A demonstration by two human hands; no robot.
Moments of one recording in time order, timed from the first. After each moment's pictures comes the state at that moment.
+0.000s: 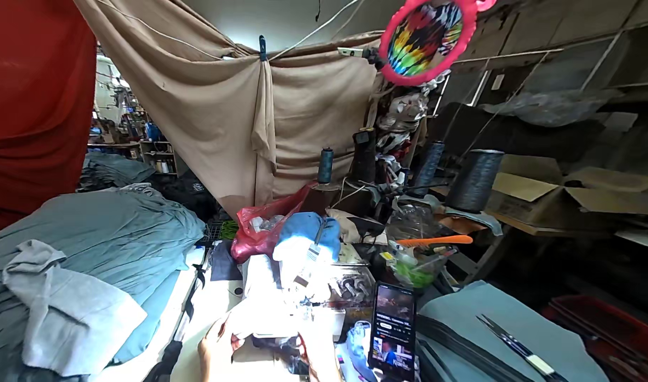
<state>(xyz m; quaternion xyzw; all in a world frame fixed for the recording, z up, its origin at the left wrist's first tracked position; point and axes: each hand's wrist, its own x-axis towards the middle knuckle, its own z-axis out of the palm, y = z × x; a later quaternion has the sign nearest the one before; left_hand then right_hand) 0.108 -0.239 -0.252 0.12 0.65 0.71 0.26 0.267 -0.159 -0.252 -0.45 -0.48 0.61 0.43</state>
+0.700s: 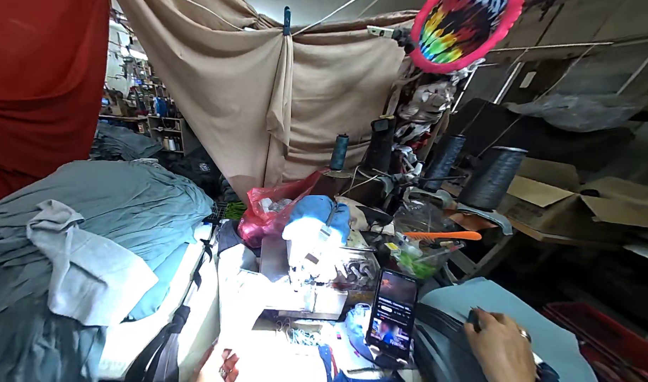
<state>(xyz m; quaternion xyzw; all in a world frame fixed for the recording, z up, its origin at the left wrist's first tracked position) 0.147 -0.332 -0.254 -0.03 0.50 0.76 0.42 0.544 -0.079 -0.197 -0.66 -0.69 -0.06 0.29</state>
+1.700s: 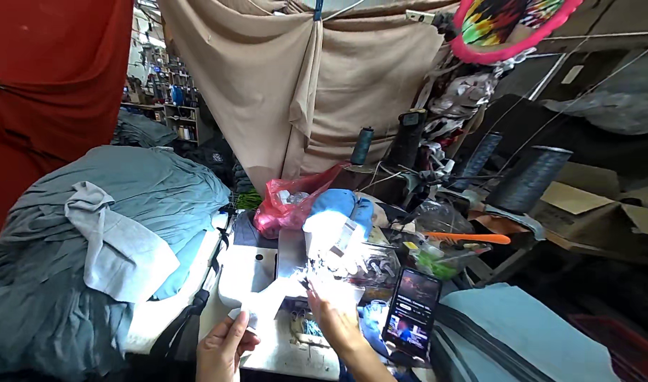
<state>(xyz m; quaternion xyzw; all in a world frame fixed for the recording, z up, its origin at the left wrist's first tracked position) 0.148 -0.349 -0.204 0.12 0.44 0.83 0.31 0.268 -0.183 -0.203 -0.35 -0.89 -0.02 0.28</state>
